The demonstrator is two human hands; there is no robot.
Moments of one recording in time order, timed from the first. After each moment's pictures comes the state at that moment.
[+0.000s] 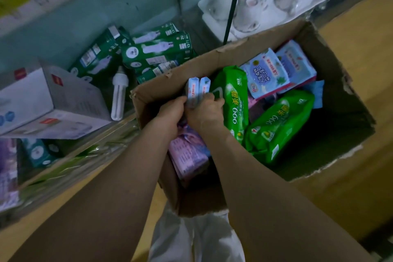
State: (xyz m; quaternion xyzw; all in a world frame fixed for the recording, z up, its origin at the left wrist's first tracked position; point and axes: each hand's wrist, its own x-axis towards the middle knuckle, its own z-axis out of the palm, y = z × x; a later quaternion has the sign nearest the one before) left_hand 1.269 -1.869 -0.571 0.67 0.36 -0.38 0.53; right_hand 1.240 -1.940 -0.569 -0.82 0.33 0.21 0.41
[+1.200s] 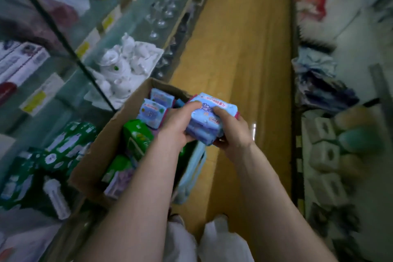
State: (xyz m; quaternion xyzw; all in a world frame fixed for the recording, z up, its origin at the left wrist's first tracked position) left_hand 1.145 -2.009 -0.375 0.62 0.02 -0.58 0.53; right_hand 1.035 -2.040 -0.352 -0.33 0.58 -0.25 0.71
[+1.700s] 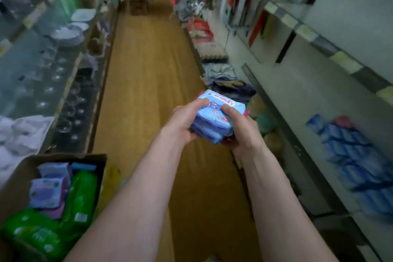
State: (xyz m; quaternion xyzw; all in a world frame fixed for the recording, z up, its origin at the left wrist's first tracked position) left_hand 0.886 -2.151 -0.280 0.55 -0.24 -0.68 0.43; right_hand 0.766 -2.120 -0.268 -0.24 0.57 -0.50 0.61
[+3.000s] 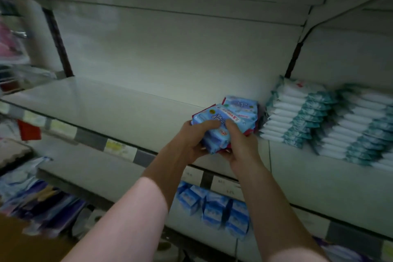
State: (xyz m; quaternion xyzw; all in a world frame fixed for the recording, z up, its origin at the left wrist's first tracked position) left_hand 0.372 -2.269 -0.185 0.23 -0.53 -0.81 0.09; right_hand 0.339 -2.167 -0.180 0.01 0.55 -0.82 0.18
